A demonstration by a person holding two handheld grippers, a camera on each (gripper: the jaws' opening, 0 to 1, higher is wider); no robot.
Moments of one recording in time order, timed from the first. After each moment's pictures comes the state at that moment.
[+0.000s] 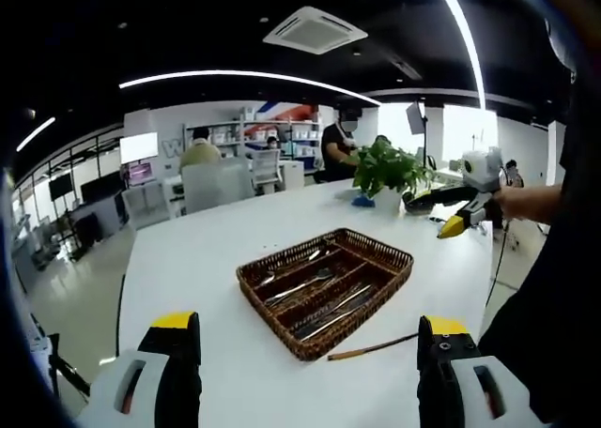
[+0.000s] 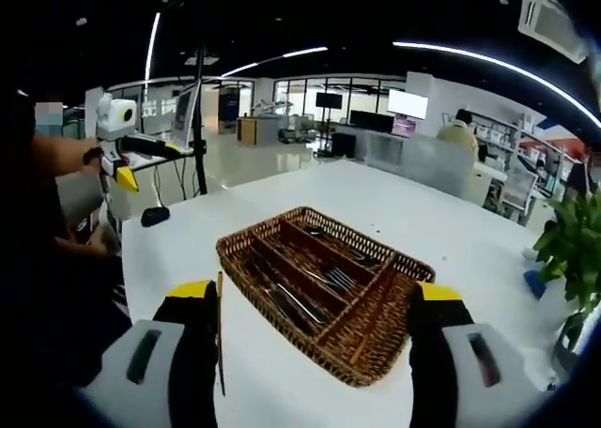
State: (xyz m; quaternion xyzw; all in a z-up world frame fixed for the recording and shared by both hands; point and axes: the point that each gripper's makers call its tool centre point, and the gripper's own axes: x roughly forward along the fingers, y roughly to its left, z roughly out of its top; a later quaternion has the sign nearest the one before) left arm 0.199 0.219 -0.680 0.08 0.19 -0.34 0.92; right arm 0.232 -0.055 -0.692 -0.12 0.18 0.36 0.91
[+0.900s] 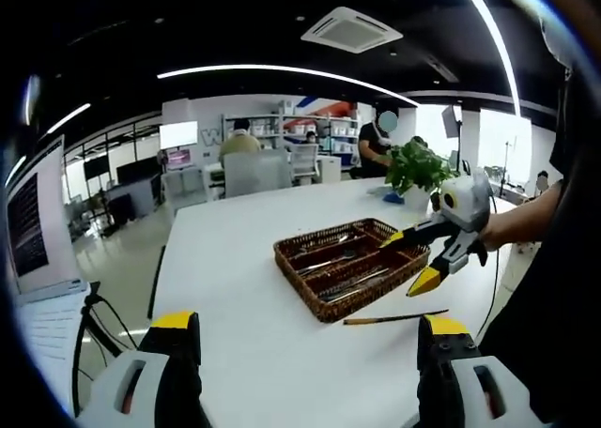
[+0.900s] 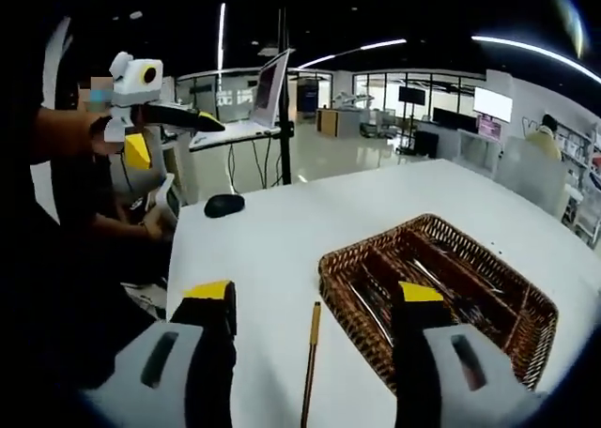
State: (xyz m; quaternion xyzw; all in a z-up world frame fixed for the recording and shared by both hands) left arm 0.147 0.281 -0.681 0.06 0.20 -0.25 0.94; right arm 0.206 0.109 -0.756 -0.14 0.19 0.51 0.83
